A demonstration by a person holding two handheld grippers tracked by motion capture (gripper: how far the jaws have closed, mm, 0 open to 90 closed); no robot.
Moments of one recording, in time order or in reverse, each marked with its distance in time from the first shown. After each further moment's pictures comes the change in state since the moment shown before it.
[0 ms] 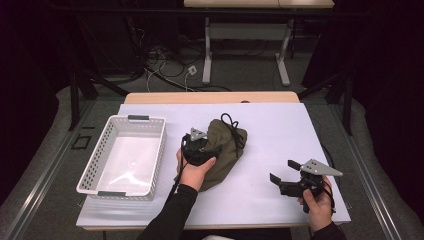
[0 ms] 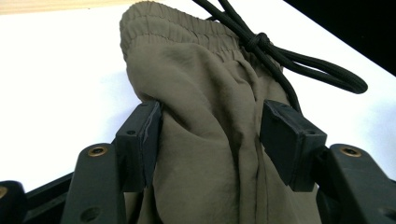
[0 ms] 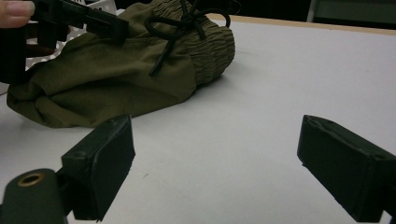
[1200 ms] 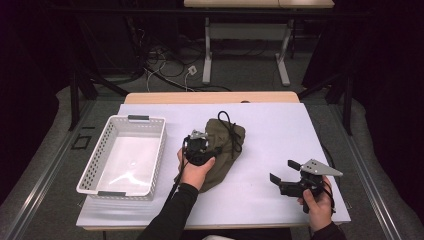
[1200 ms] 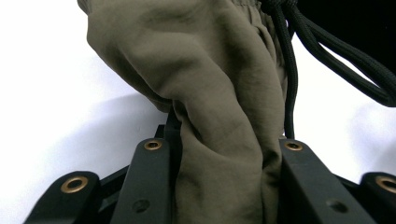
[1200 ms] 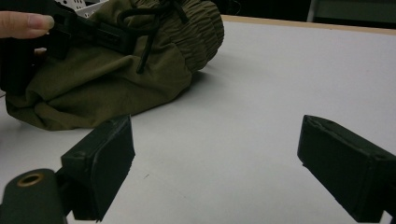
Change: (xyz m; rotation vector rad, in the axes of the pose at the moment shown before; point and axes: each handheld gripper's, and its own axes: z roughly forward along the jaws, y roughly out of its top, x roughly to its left) left arm 0.003 -0.005 0.011 0.058 -0.105 -0.088; right arm 0.000 0.000 0.000 -0.002 0.001 0.004
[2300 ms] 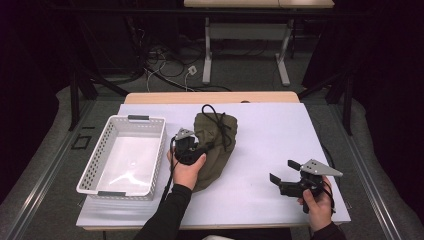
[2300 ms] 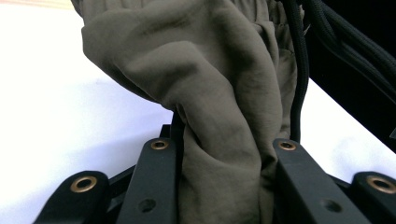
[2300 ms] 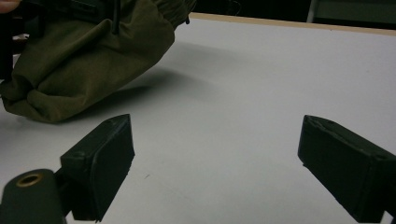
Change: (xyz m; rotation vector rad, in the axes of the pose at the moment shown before) left arm 0.010 0.002 -0.029 -0.135 -0.011 -0.057; right arm 0.001 0.000 0.000 0.002 -0.003 0.001
